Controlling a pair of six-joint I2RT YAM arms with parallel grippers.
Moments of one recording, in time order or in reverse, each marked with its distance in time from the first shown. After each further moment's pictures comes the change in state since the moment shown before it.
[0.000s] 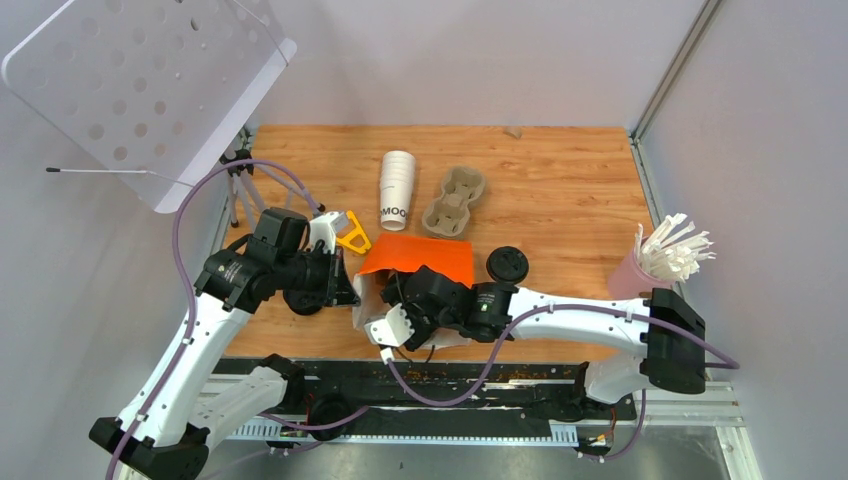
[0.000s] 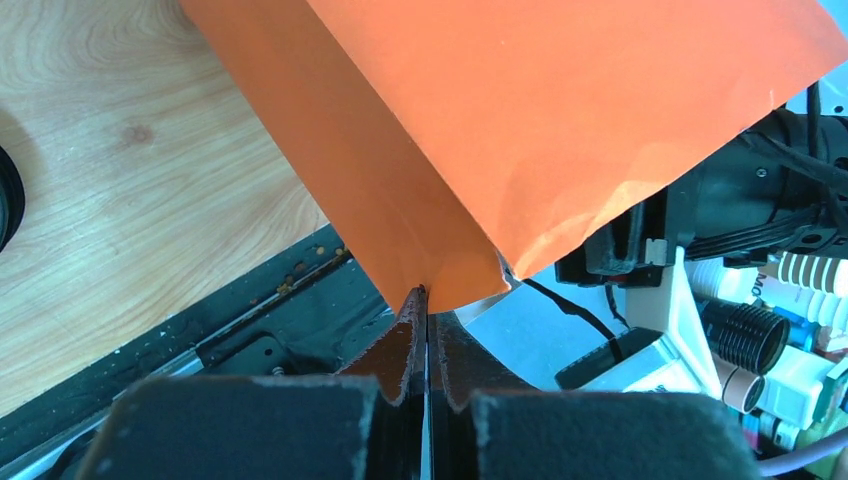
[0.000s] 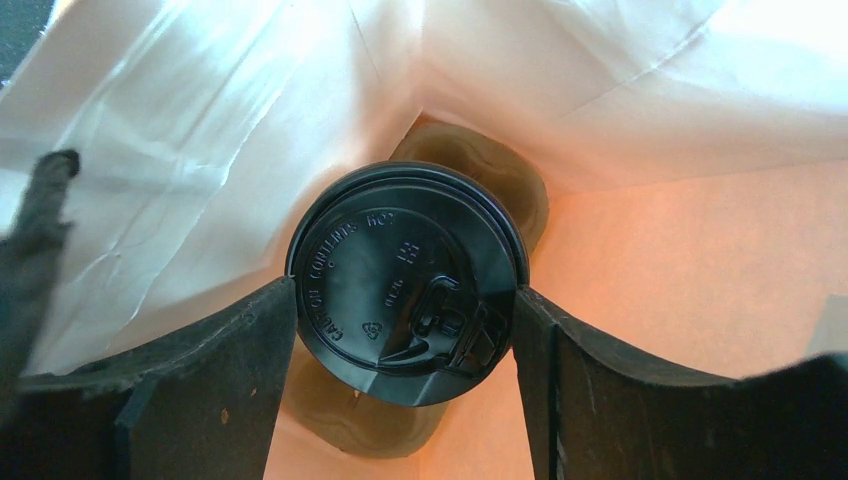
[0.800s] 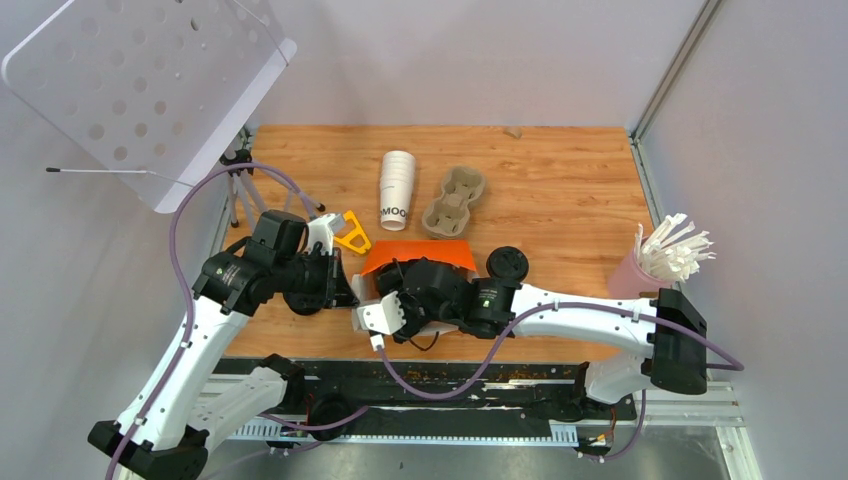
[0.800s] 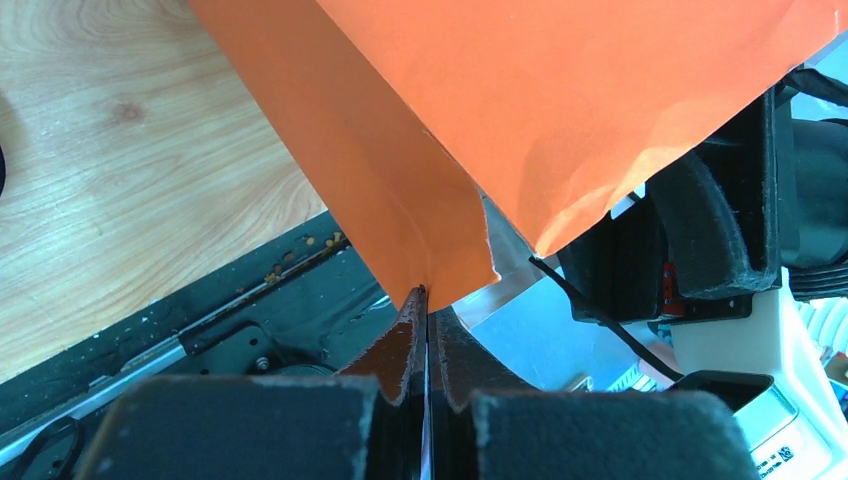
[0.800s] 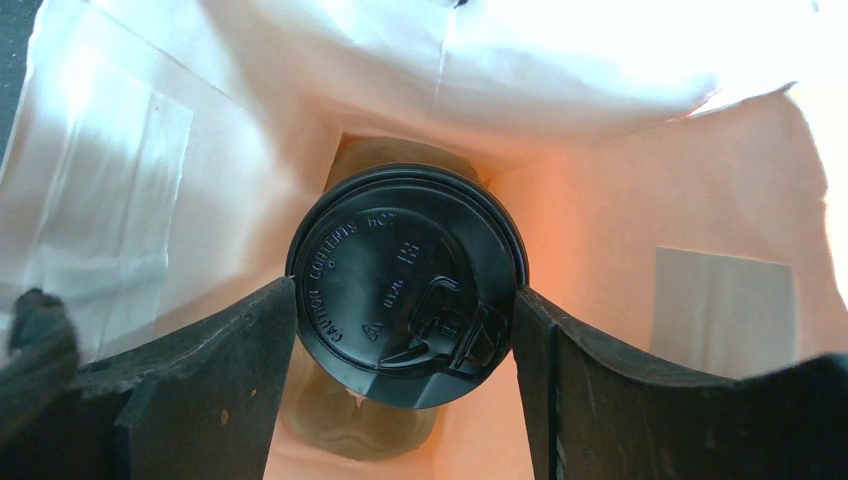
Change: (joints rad) left arm 0.000 -0.015 -0.006 -0.015 -0.008 -0.049; right arm 0.002 -0.011 0.069 -0.003 0.001 0.124
